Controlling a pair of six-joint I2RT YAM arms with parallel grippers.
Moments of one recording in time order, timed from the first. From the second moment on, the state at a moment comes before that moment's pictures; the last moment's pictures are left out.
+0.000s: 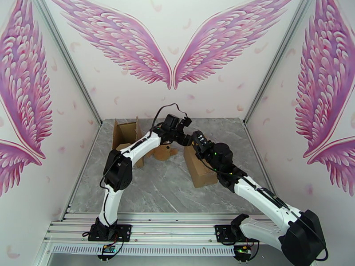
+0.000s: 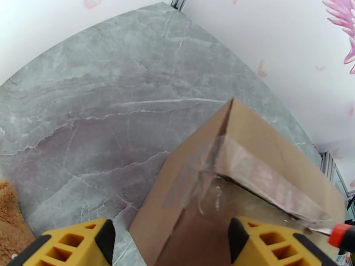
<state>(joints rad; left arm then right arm) -0.63 2.18 1.93 -0.48 0.39 -0.09 0.51 1.13 0.76 0.20 0.07 -0.36</state>
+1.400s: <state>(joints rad) -0.59 1.83 1.38 -0.22 0.28 -0.29 0.47 1.19 0.79 0.25 -0.14 -0.27</state>
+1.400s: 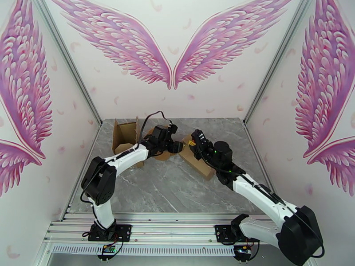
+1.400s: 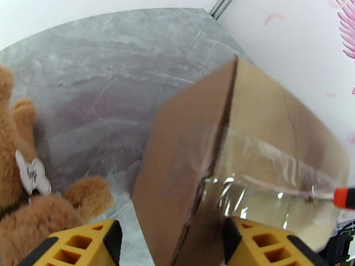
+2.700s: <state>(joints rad) -0.53 2.25 2.03 -0.58 0.62 -0.10 0.34 1.31 0.88 0.21 -0.28 -0.35</state>
